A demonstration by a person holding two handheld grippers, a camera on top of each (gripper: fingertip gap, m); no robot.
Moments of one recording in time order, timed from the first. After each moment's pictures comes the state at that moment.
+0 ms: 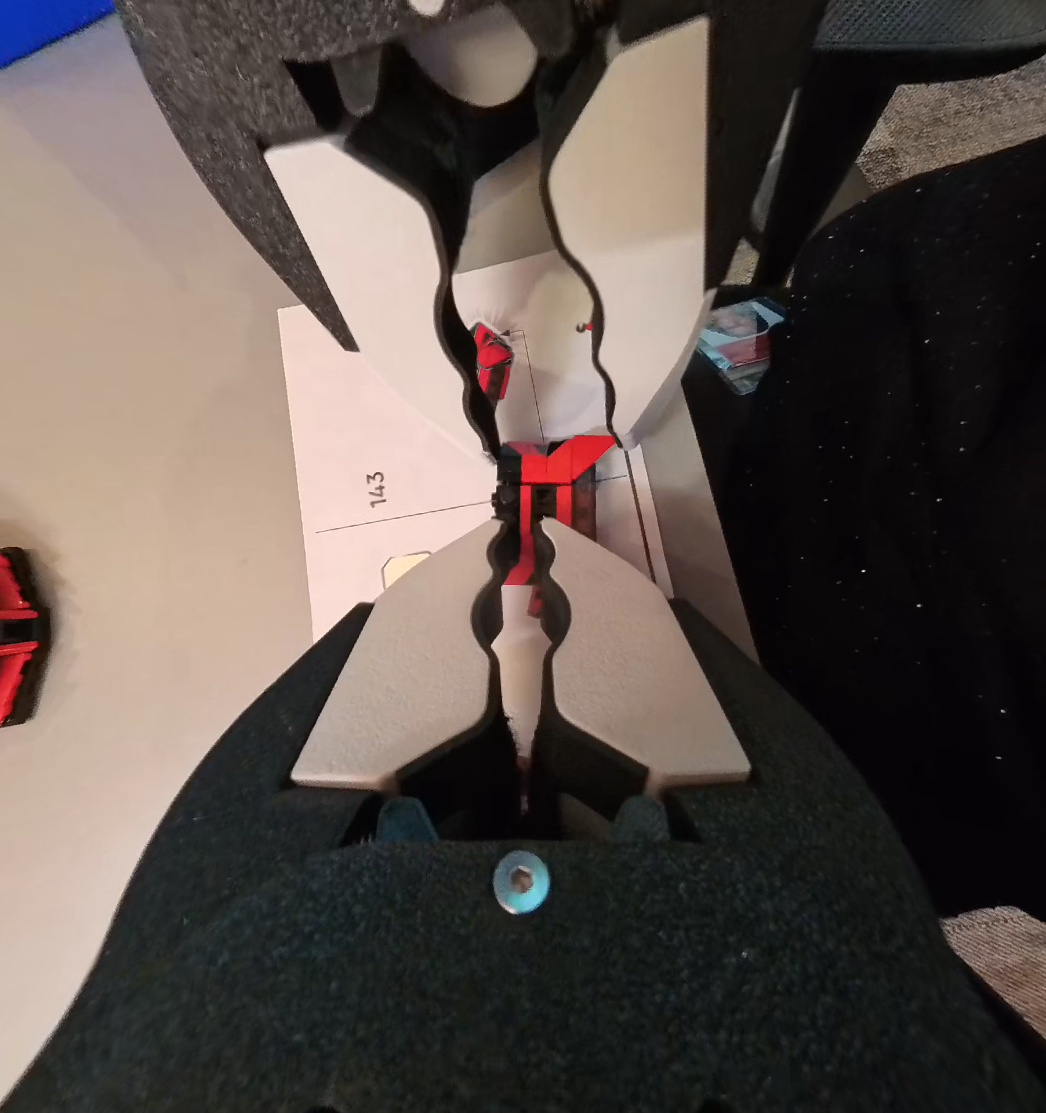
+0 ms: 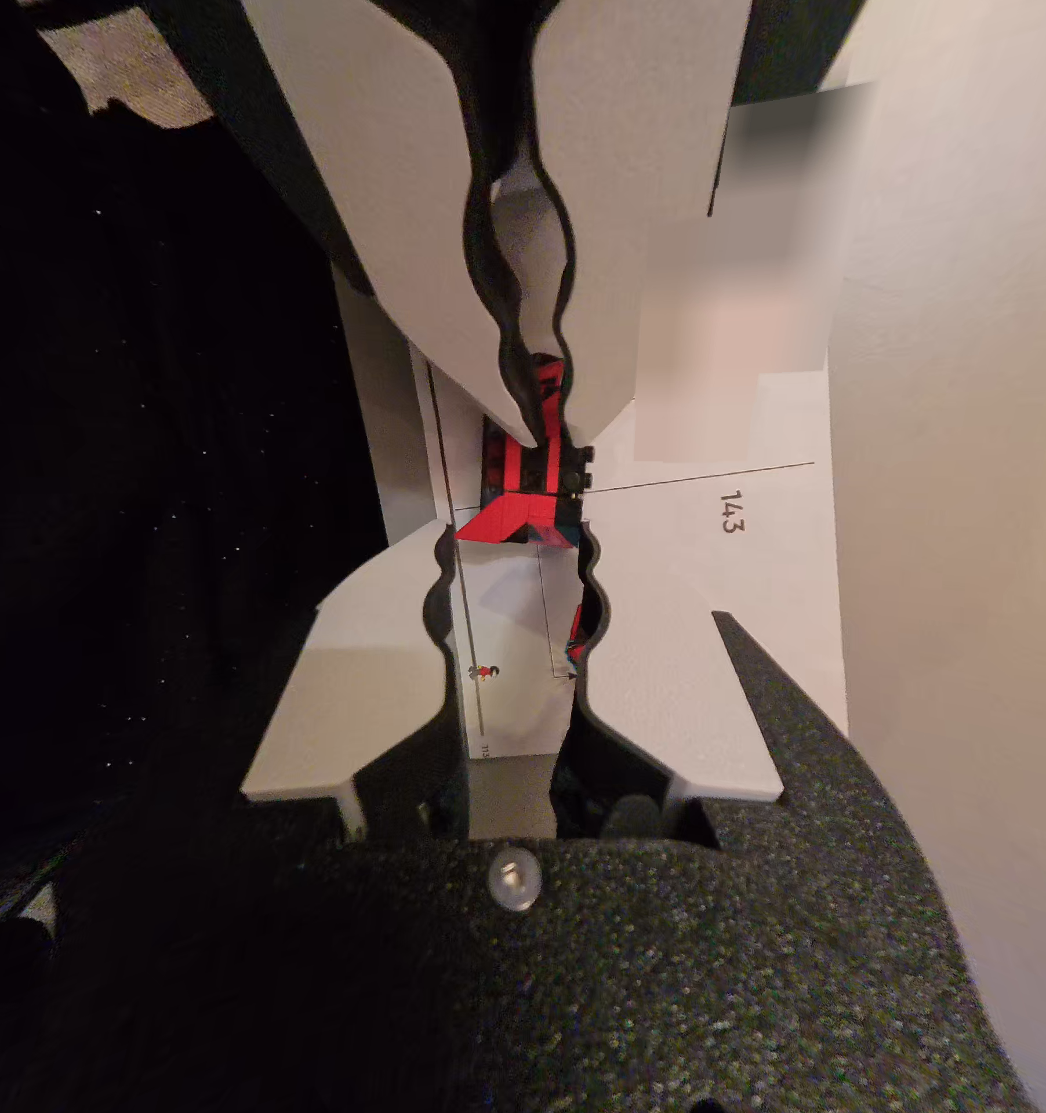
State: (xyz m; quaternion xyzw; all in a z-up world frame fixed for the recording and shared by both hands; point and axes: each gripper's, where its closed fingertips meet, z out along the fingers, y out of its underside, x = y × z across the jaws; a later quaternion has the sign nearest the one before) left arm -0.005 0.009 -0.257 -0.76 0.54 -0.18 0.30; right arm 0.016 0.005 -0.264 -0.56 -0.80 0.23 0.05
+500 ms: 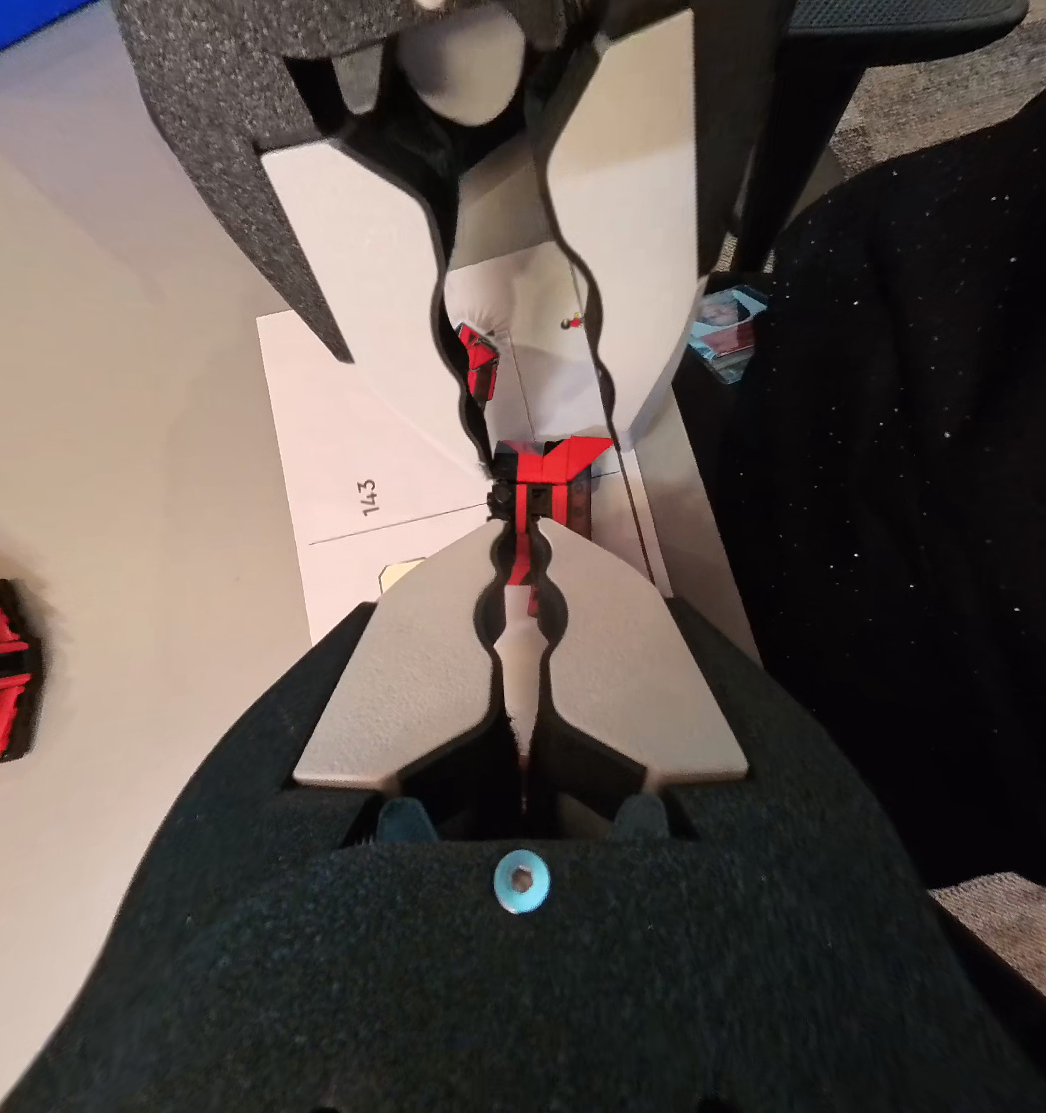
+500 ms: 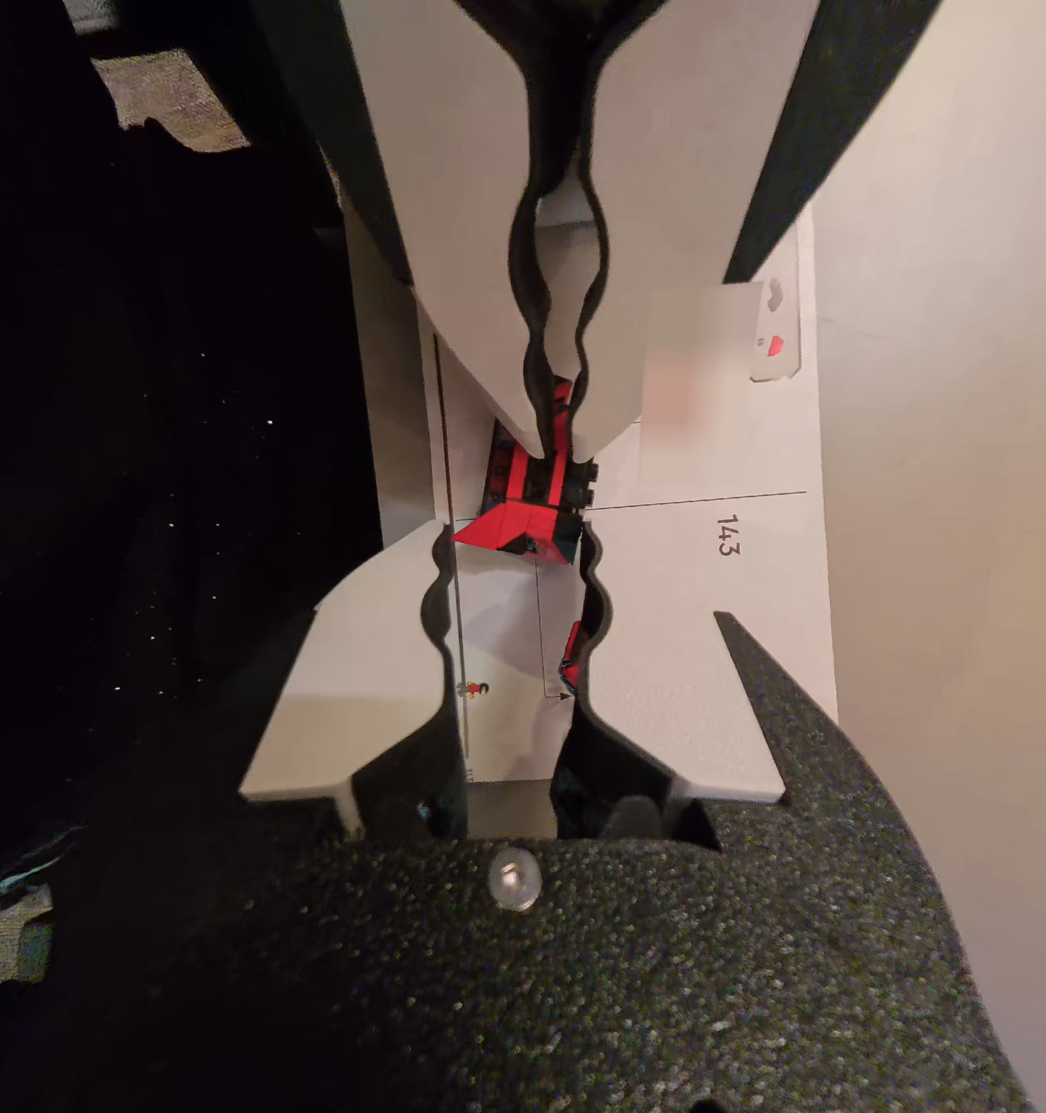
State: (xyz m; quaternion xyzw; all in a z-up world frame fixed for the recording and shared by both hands) left arm -0.003 0.008 -0.257 -0.75 0.56 -0.19 0.28; right arm 0.014 0.003 -0.264 -0.52 -0.81 0.26 0.09
